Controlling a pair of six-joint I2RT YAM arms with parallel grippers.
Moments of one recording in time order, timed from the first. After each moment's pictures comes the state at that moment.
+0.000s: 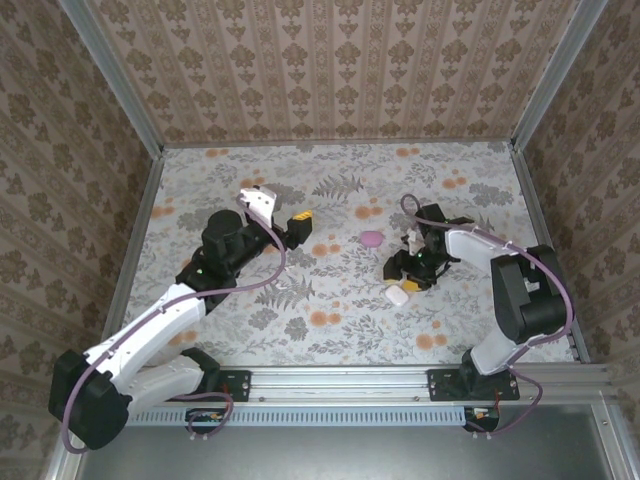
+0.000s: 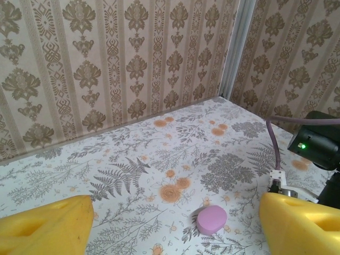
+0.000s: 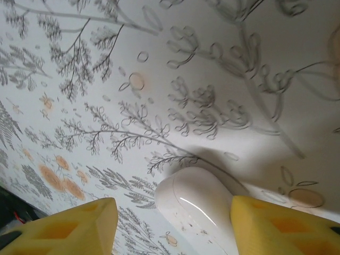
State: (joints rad) left arm -0.64 1.02 0.71 0.20 0.13 -0.10; right arm 0.23 1.62 0.91 -0.75 -0.50 0.37
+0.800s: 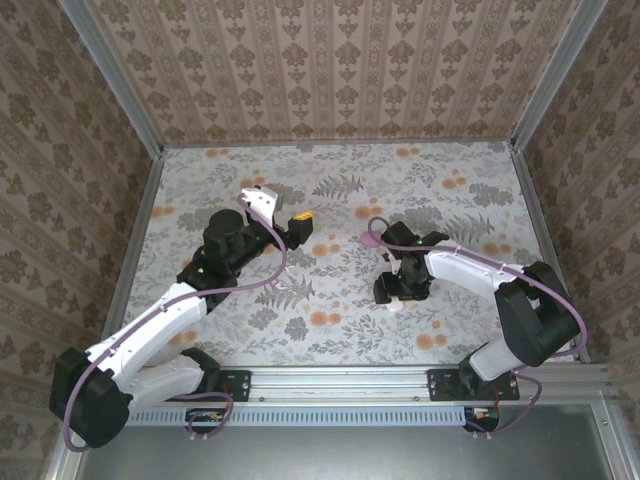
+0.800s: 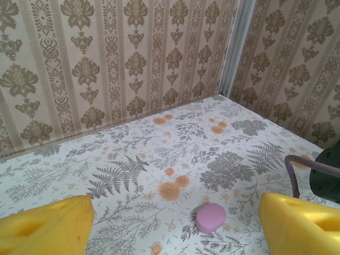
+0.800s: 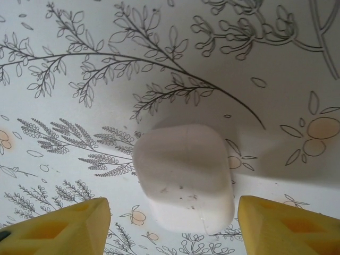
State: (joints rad) left arm -0.64 1.03 0.71 0.20 0.13 -0.10; right arm 0.53 1.51 0.87 -0.82 -0.15 0.42
